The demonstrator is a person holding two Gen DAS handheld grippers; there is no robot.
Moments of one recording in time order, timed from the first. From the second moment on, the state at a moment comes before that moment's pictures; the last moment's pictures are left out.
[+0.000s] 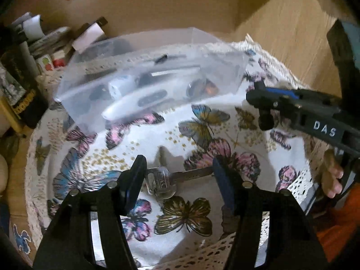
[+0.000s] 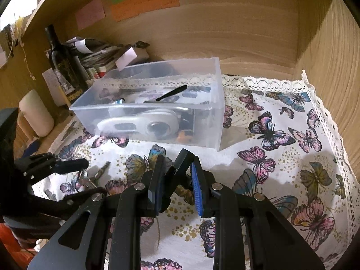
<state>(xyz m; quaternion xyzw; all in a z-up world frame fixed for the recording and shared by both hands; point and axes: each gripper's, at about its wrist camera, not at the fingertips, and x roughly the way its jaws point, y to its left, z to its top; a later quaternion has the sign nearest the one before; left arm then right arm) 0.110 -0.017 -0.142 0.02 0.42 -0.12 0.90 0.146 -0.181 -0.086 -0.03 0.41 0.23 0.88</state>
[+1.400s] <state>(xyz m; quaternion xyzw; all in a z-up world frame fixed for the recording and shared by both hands) 0.177 0.015 -0.023 -0.01 0.24 -0.08 0.97 0.197 -0.138 -0.013 -0.06 0.30 0.25 0.92</state>
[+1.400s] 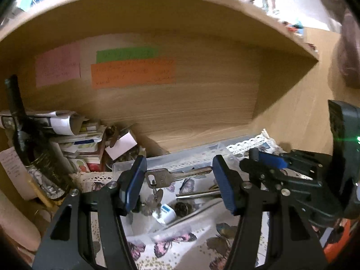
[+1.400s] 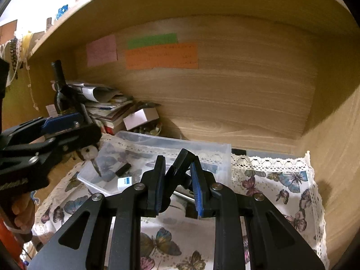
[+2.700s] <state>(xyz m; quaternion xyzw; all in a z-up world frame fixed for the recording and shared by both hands) 0.151 0.035 -0.028 -0.05 0.26 -0.06 0.96 0.181 -0.147 -0.002 -0.08 0.29 0.25 0.92</state>
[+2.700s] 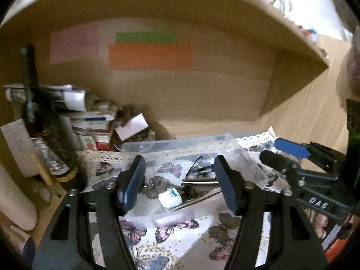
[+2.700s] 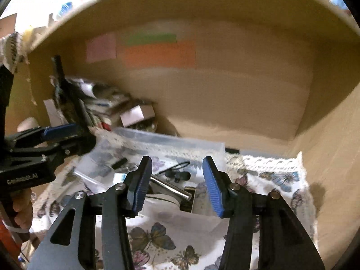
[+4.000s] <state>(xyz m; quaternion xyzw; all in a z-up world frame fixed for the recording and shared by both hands) 0.038 0.021 0.008 -0.04 0.13 -0.04 0.99 0.094 -0.179 0.045 -0.04 0.19 0.26 0.95</state>
